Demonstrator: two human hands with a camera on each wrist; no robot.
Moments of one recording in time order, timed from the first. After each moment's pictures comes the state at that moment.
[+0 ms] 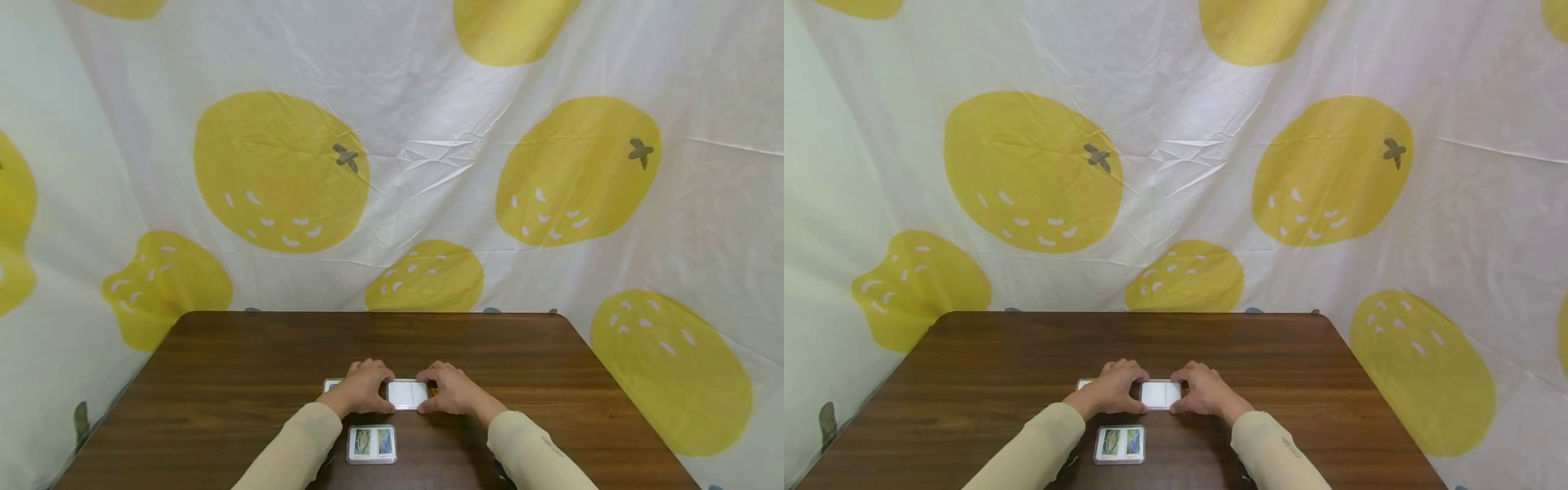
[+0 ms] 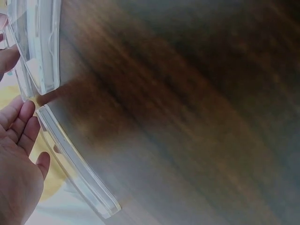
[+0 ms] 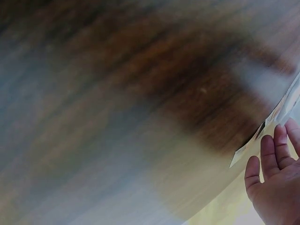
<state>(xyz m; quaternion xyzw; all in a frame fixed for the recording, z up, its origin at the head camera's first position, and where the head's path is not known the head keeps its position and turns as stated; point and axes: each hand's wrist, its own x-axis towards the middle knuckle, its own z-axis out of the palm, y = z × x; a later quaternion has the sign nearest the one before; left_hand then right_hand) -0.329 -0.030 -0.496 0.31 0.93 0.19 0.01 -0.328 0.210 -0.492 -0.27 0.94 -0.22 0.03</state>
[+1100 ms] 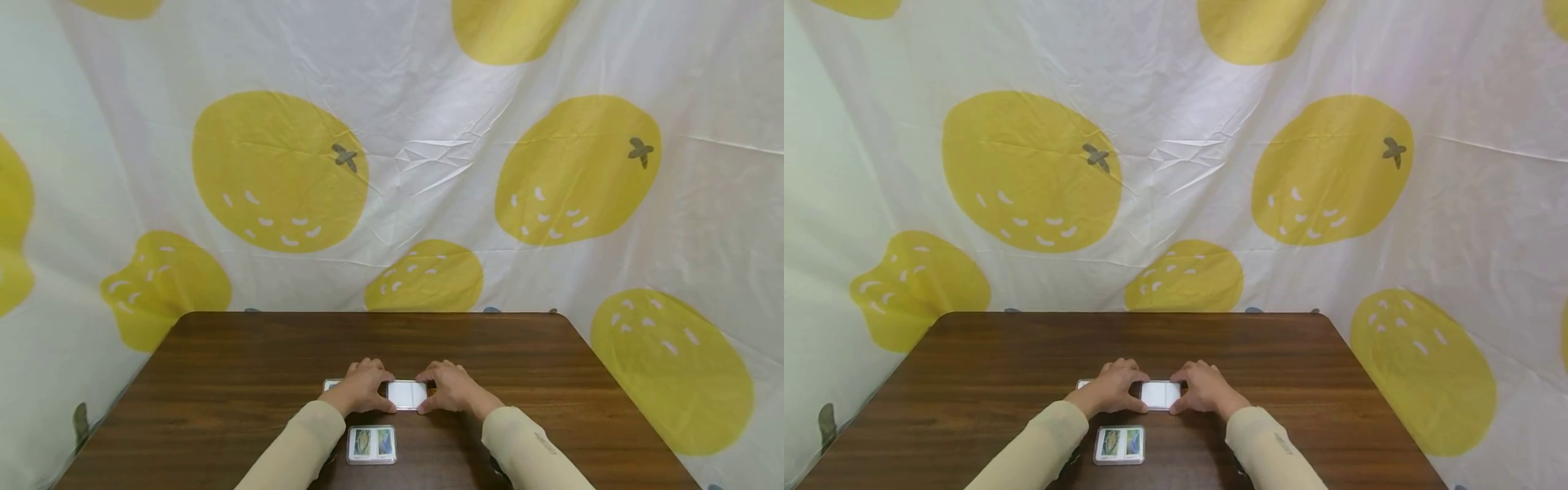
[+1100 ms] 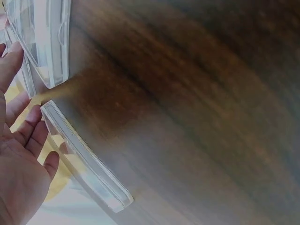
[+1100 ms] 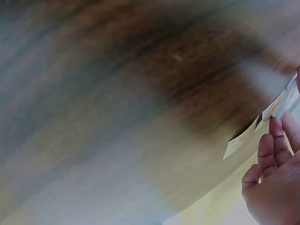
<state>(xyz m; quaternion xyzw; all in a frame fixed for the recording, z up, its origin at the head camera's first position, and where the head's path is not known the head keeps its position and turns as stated) -0.328 -0.028 -0.491 0.29 0.94 0.17 0.04 -0.331 0.203 -0.485 -0.26 0.95 -0.17 0.04</state>
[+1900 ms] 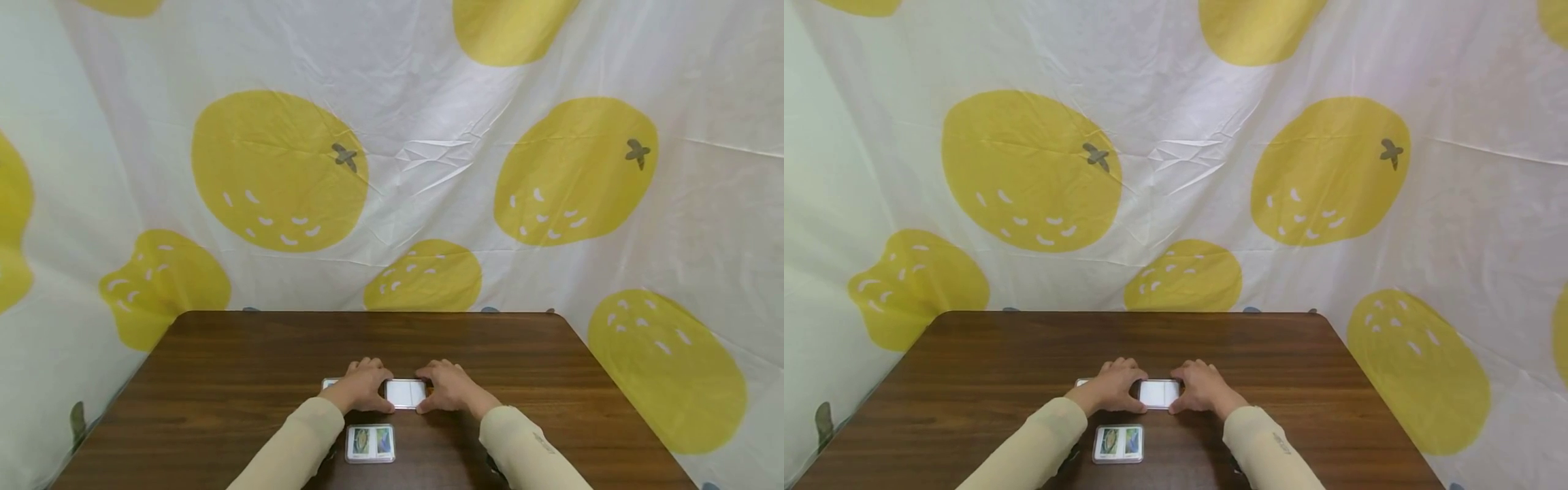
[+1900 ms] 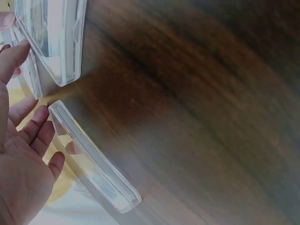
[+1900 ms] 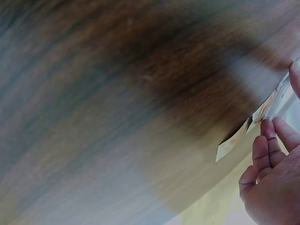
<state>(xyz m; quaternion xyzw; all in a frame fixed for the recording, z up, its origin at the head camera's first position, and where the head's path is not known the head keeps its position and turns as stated) -0.329 -0.024 -0.489 0.28 0.95 0.14 0.05 -0.329 0.201 -0.484 -0.26 0.96 -0.13 0.04</state>
